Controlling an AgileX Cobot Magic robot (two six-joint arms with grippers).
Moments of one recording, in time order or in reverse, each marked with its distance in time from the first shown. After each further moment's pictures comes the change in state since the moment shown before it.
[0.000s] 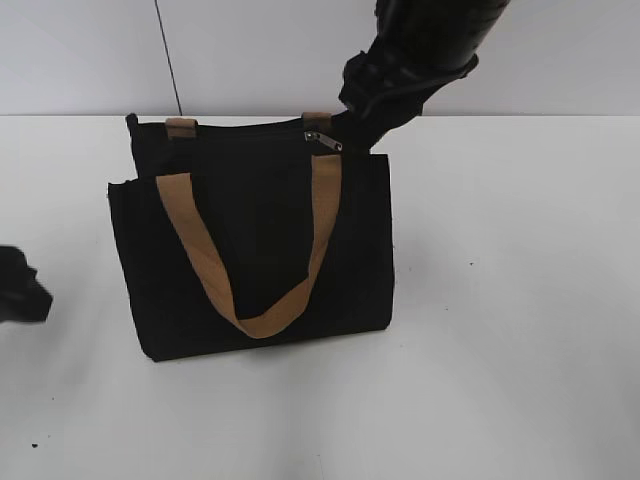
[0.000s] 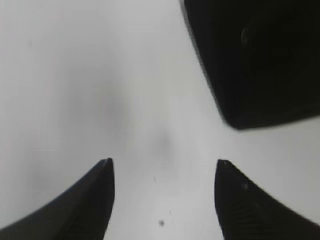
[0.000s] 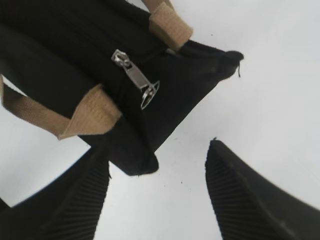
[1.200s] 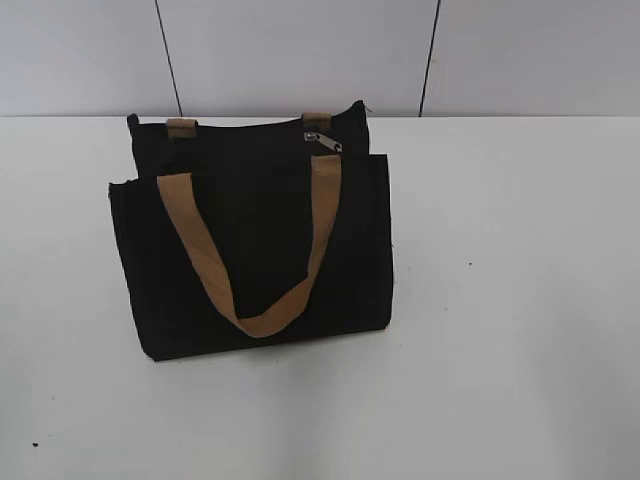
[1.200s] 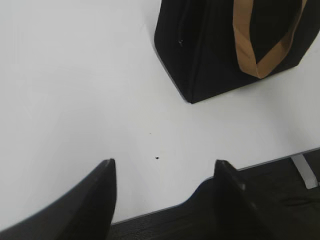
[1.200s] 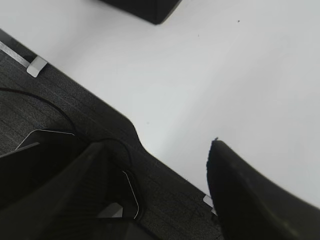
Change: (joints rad) left arm 0.000 -1.087 -0.001 0.038 0.675 0.000; right arm 0.000 -1.266 0.852 0.002 0.159 0.199
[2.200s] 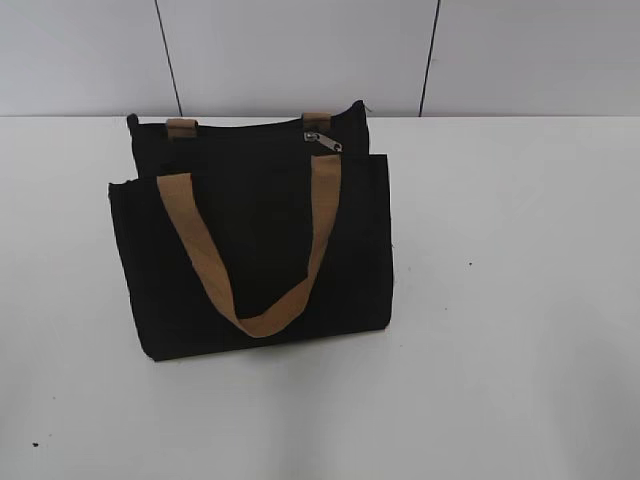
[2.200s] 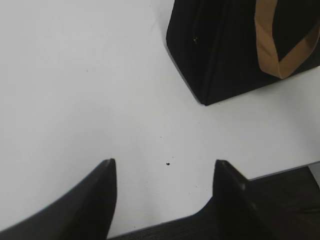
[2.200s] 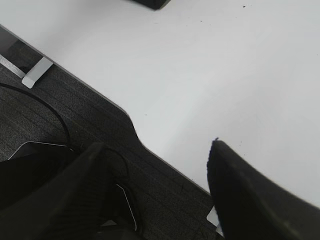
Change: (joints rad) left arm 0.000 -0.003 0.109 0.030 -0.115 -0.001; right arm 0.000 -0.238 0.258 0.000 -0.103 0.000
